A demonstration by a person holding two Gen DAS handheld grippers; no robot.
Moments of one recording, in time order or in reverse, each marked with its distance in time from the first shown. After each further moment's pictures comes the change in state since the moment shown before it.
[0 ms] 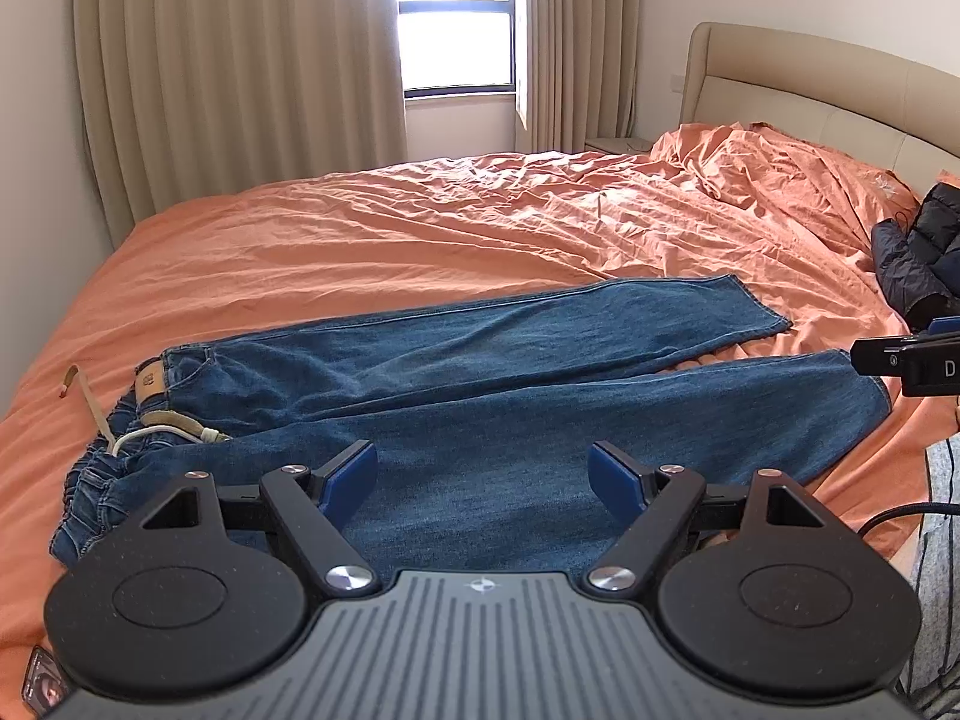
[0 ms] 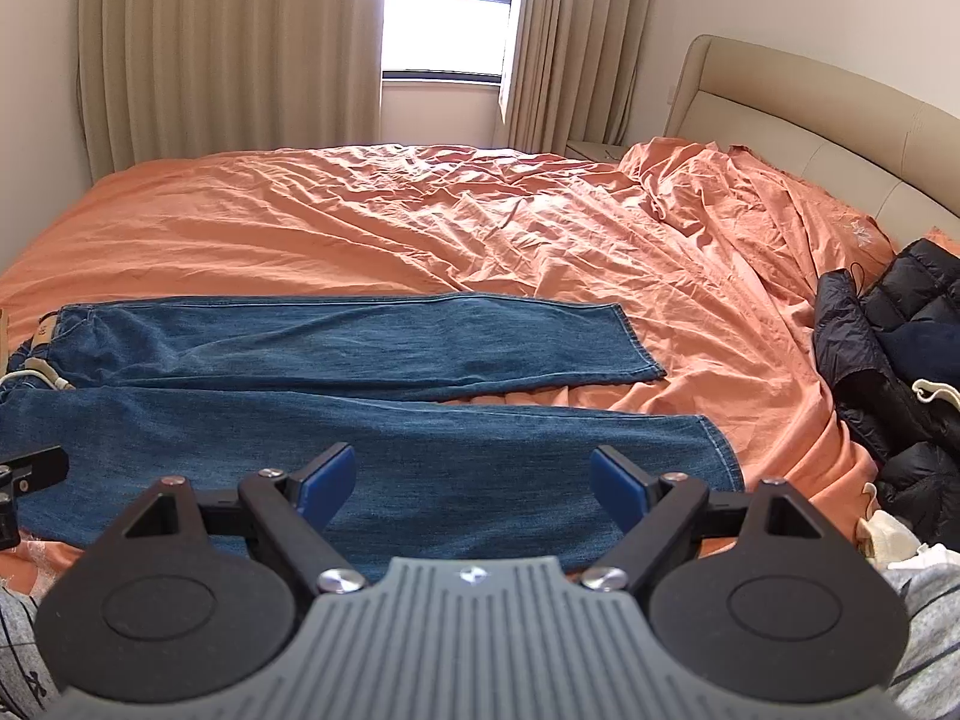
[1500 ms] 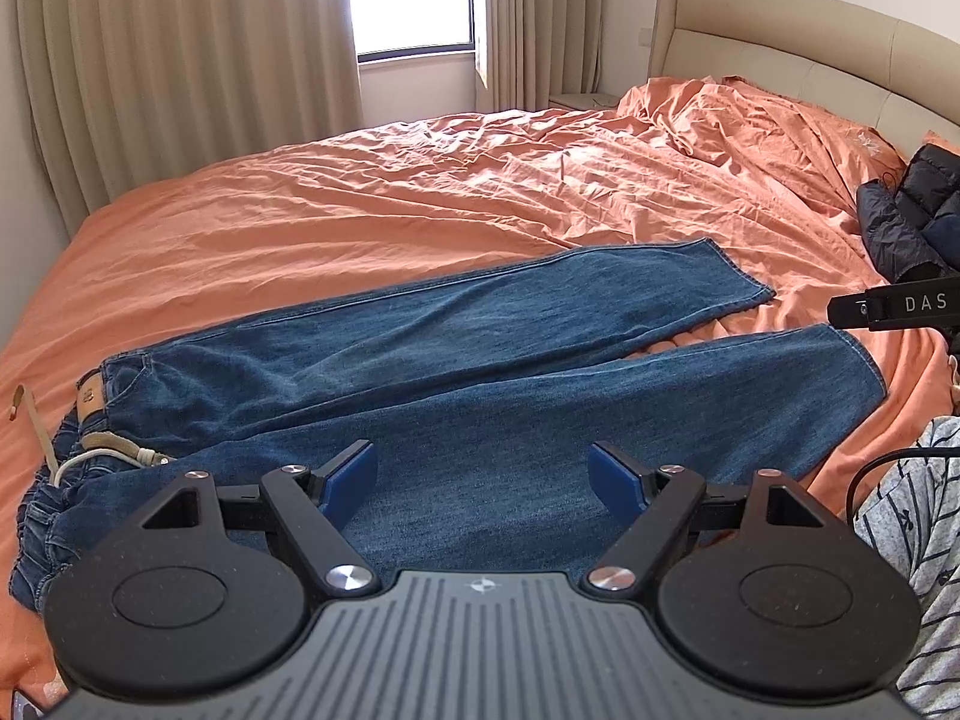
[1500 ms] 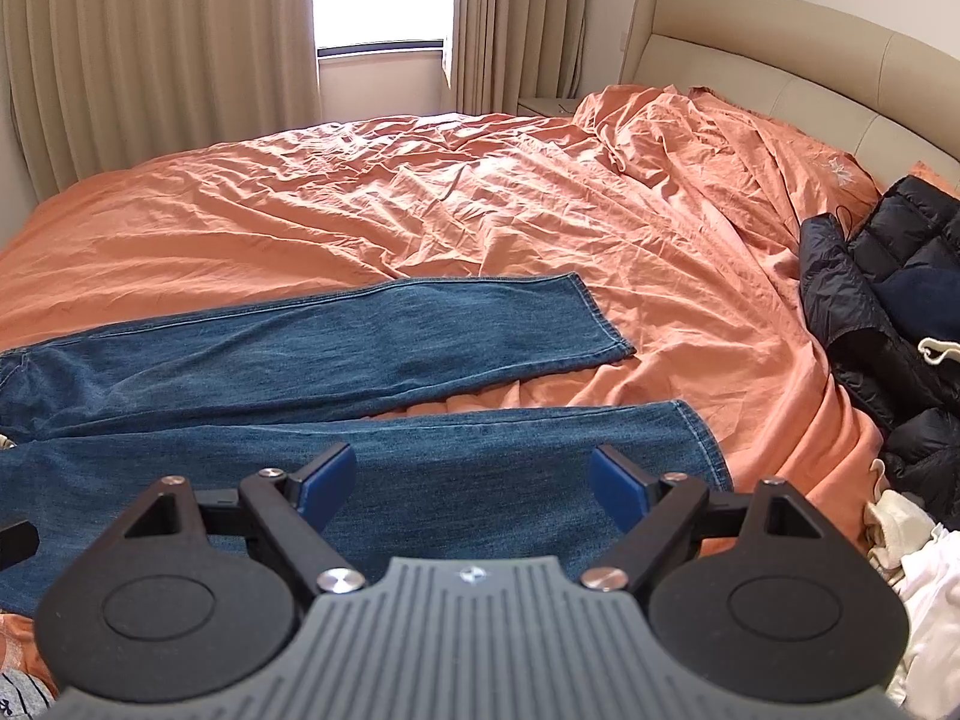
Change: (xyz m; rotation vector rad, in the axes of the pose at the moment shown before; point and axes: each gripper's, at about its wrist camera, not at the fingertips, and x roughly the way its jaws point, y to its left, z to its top) left arm 0.050 -0.030 0.023 0.052 0.088 -0.048; right arm 0.084 -0.050 0.036 0.126 0.089 -0.035
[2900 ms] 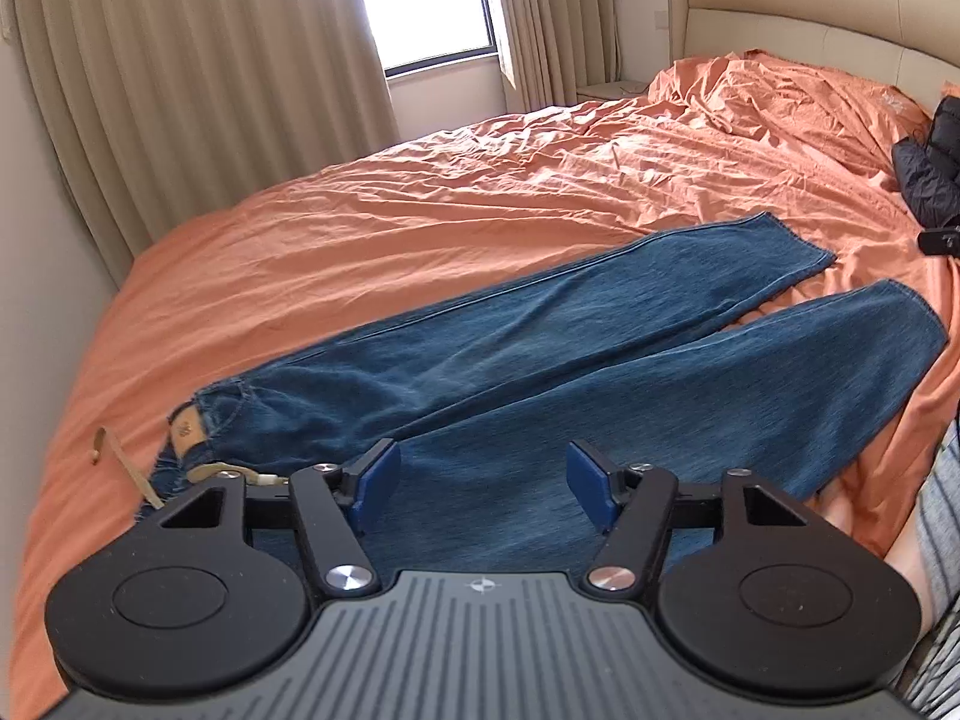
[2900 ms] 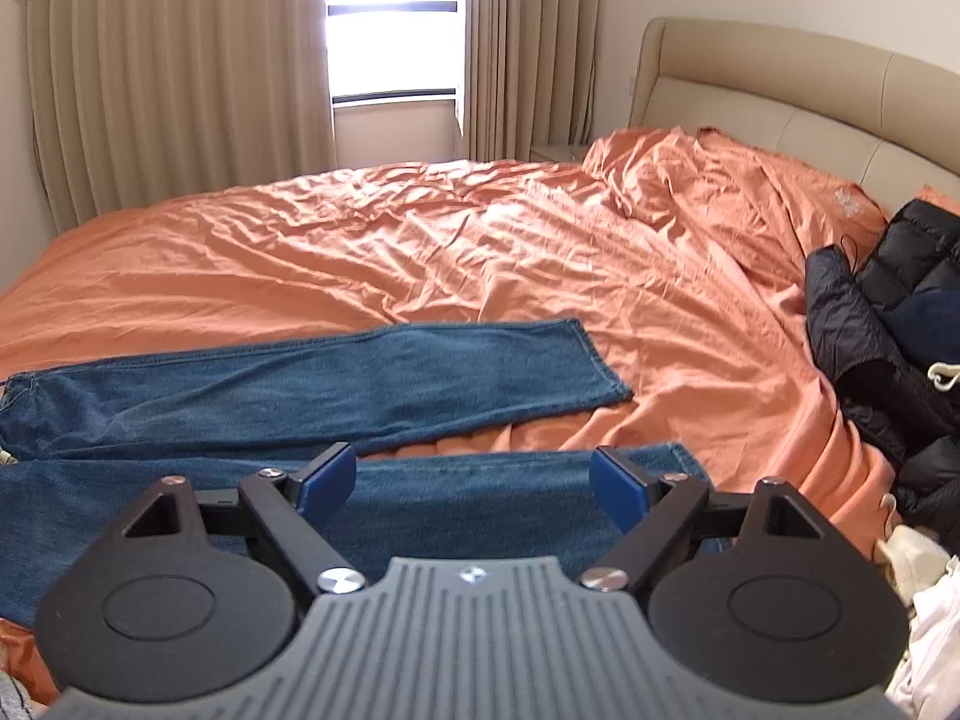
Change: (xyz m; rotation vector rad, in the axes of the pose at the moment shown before) left arm -0.024 0.077 -0.007 0.123 0.001 0.111; right arm -0.001 -0.028 -0.013 -0.039 -0.177 0.032
